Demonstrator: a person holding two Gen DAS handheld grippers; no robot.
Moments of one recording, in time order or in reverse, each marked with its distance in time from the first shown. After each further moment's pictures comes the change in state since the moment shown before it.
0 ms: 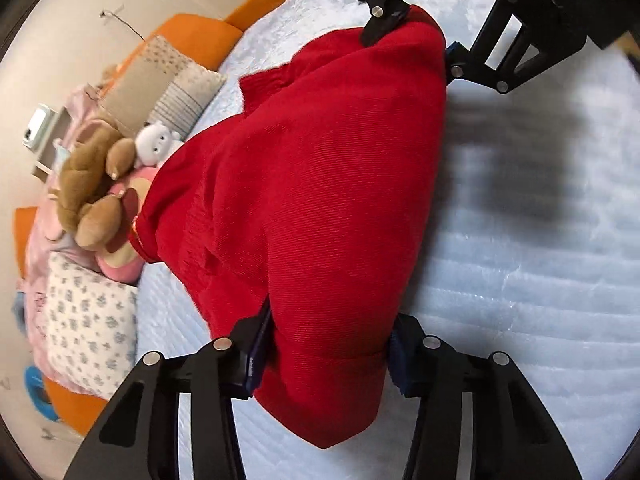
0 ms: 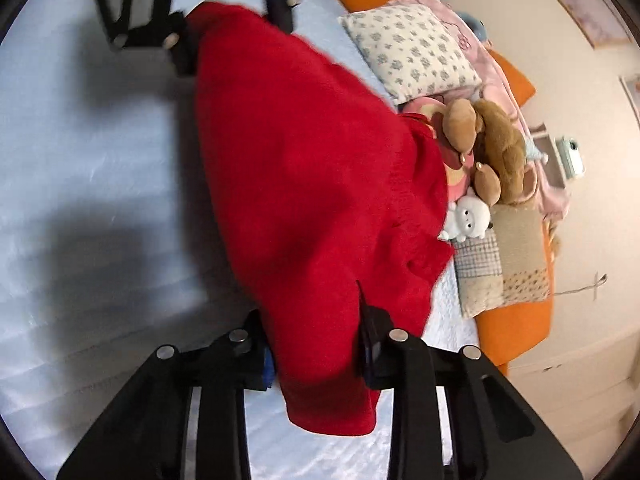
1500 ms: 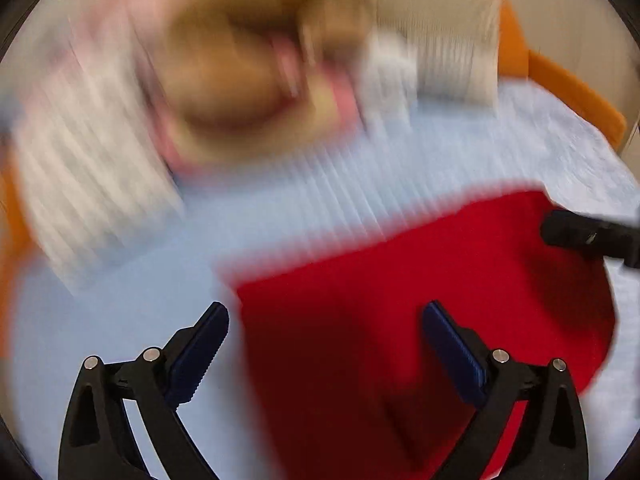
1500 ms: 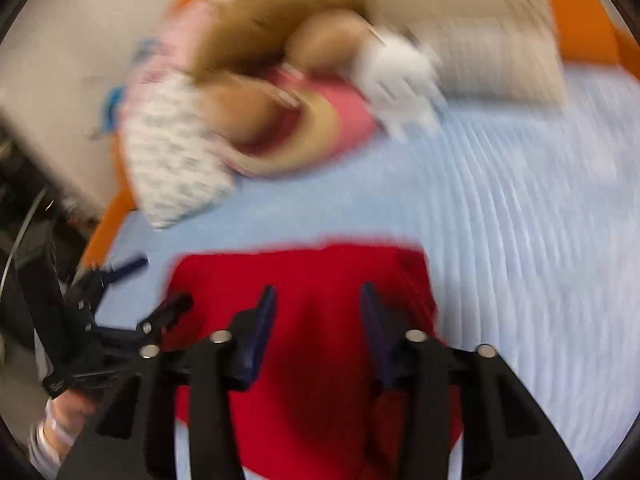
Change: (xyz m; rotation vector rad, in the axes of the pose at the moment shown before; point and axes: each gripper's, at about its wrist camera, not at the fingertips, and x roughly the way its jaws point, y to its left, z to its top) left arm 0.192 0.333 0.056 -1.035 0.161 -0.100; right arm 0.256 -0.308 -0.026 1.432 0.087 0.522
